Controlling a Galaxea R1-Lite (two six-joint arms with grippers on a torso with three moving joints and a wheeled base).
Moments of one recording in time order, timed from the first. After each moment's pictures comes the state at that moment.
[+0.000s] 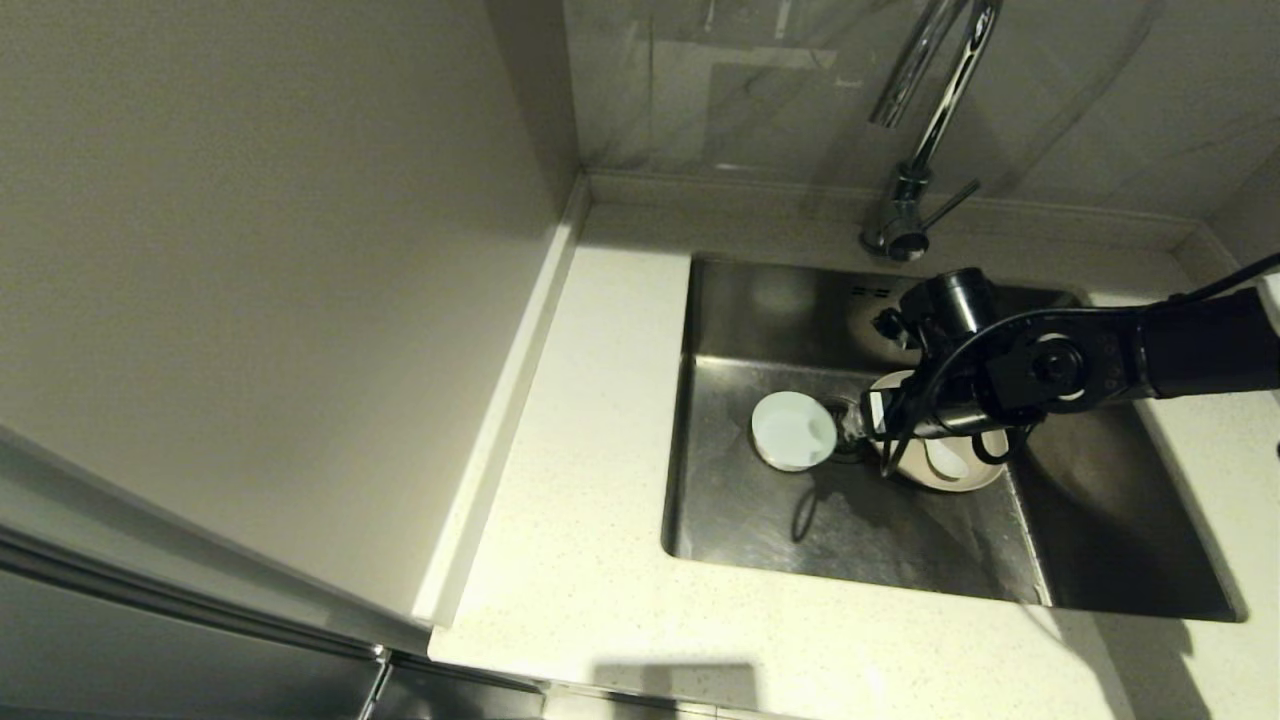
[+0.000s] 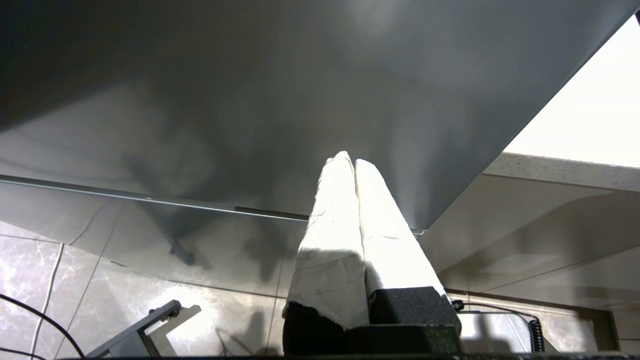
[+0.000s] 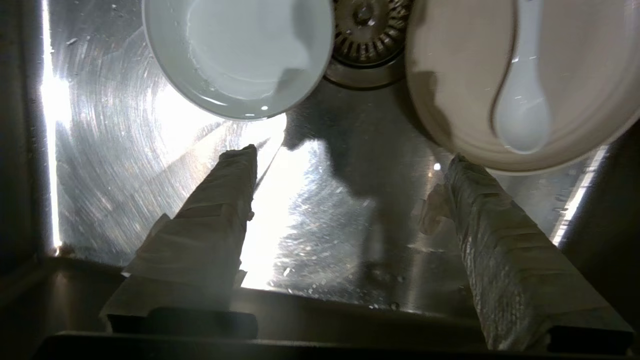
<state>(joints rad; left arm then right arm) 0.00 0.00 0.00 0.00 0.02 -0.02 0.25 2.07 -1.48 0.18 -0.22 0.14</state>
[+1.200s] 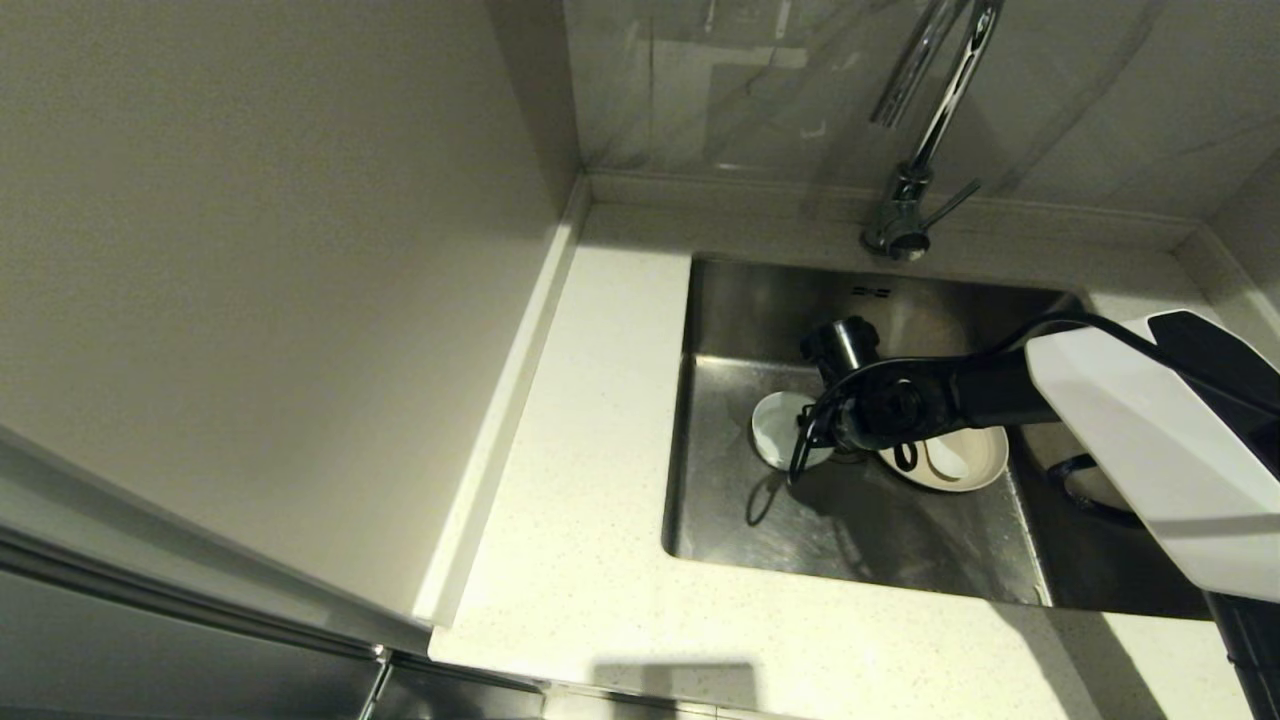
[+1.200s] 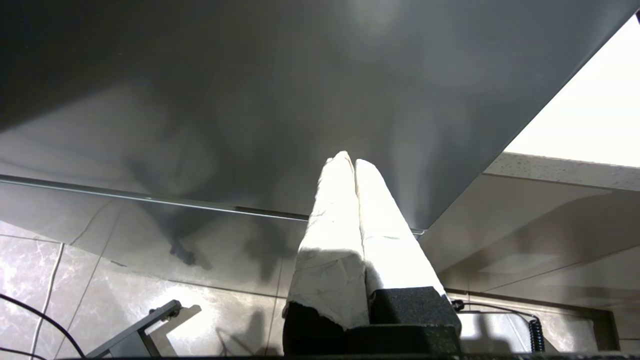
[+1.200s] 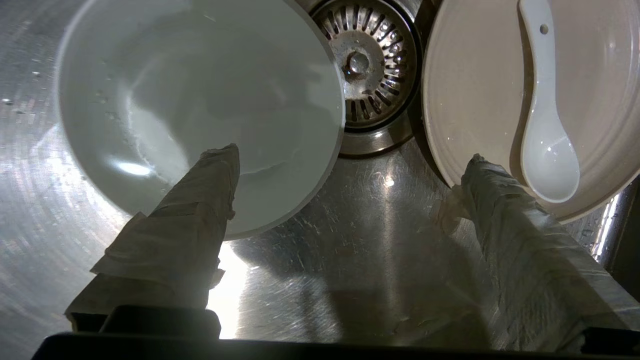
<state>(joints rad) 0.00 0.00 0.00 0.00 0.02 -0.02 0.33 2.37 -1.75 0.14 -0.51 0.23</state>
